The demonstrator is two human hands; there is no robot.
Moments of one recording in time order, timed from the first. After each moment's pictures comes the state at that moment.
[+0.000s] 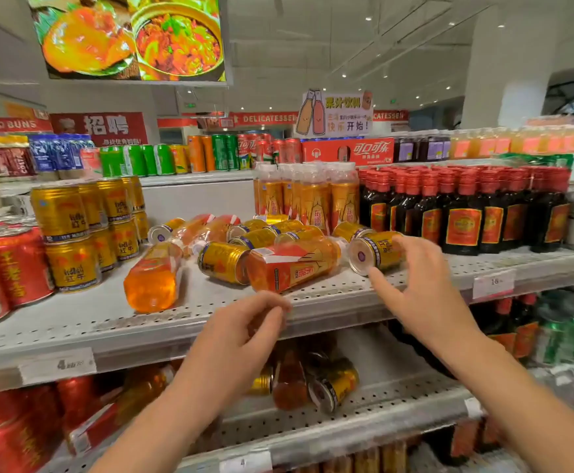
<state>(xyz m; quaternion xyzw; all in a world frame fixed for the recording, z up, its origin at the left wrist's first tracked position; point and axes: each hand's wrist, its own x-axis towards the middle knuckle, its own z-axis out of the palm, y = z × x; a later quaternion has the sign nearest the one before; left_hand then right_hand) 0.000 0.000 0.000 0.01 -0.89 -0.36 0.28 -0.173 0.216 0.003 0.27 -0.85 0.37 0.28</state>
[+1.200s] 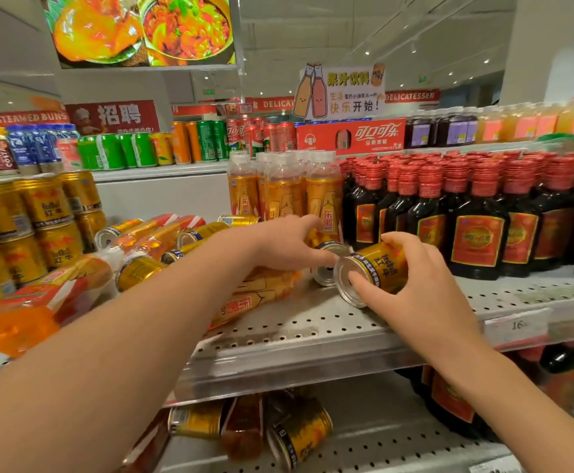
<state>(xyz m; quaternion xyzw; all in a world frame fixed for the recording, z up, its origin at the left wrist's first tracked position) -0.262 0.018 0.090 0.02 -1.00 -0.06 0.03 -0.289 0.234 -0.002 0.28 -0.83 0.42 0.24</state>
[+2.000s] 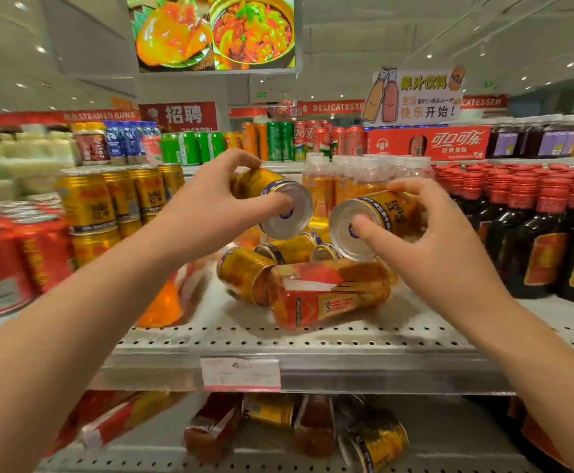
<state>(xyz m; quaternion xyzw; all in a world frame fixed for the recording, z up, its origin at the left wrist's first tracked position) -0.088 -0.080 0.124 0.13 -0.88 -0.27 0.37 -0.228 0.142 0.069 0.40 -0.73 0.52 0.20</state>
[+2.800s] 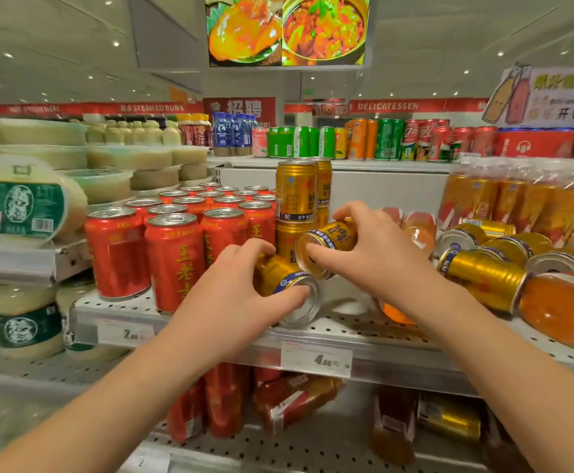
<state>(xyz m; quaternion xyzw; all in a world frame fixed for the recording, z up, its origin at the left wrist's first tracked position) 0.132 -0.269 0.029 0.24 -0.89 -0.18 0.34 -0.053 -0.156 0.063 0.48 -0.79 0.35 0.15</state>
